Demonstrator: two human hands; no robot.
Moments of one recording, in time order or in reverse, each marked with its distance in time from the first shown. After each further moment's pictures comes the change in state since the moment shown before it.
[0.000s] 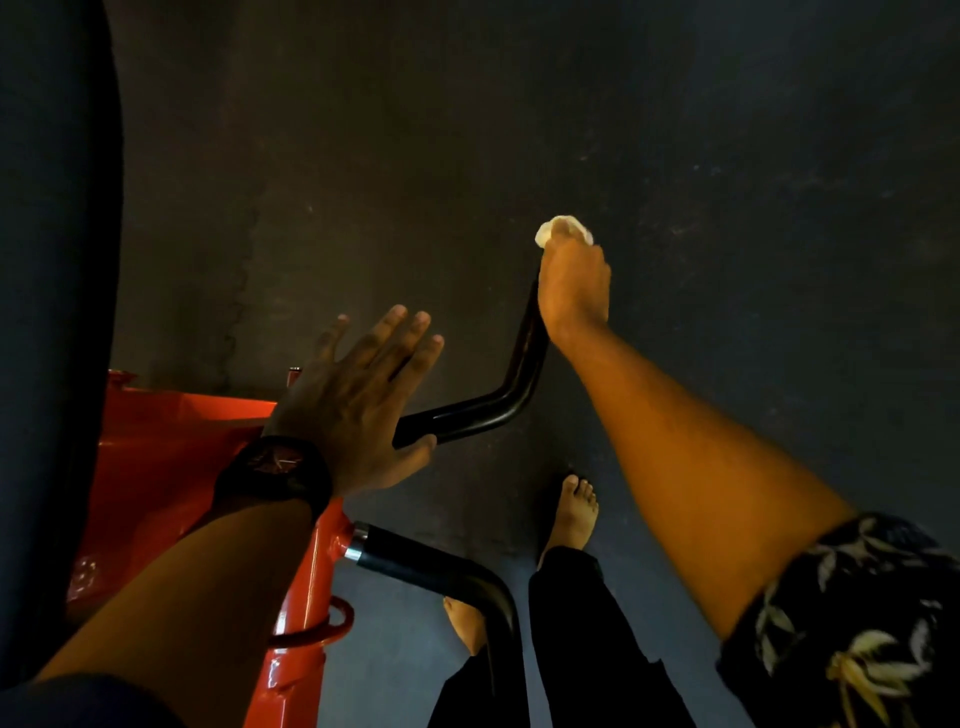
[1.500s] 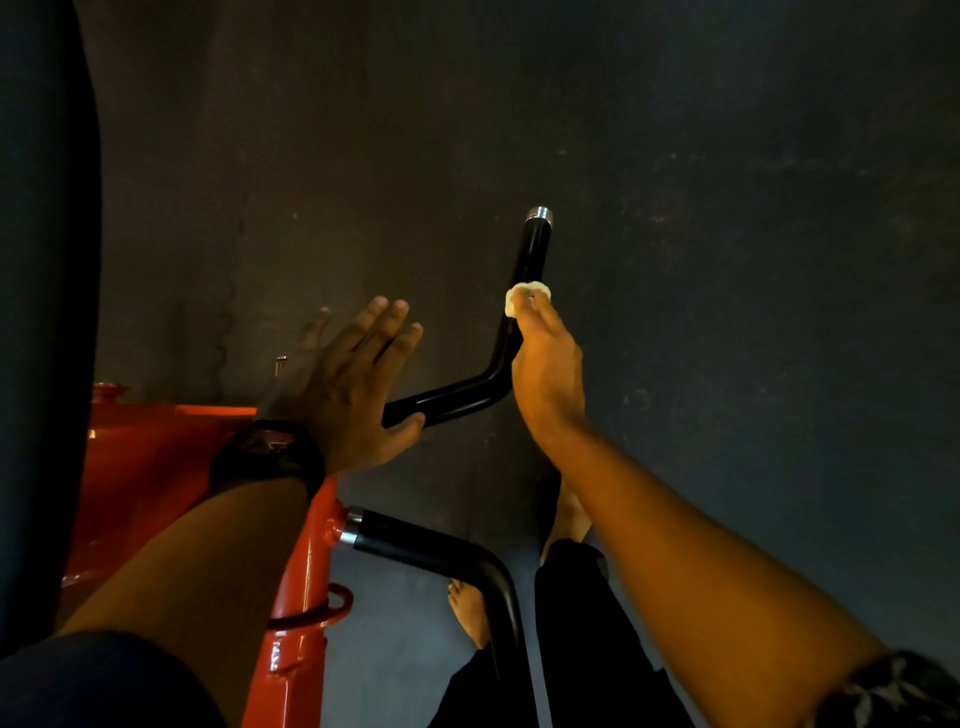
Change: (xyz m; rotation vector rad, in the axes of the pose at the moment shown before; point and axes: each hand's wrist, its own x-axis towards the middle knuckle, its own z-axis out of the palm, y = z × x) left_hand 0.001 0.003 0.001 0.006 -0.039 -0.049; right_hand -0.100 0.054 0.008 0.110 -0.054 -0.344
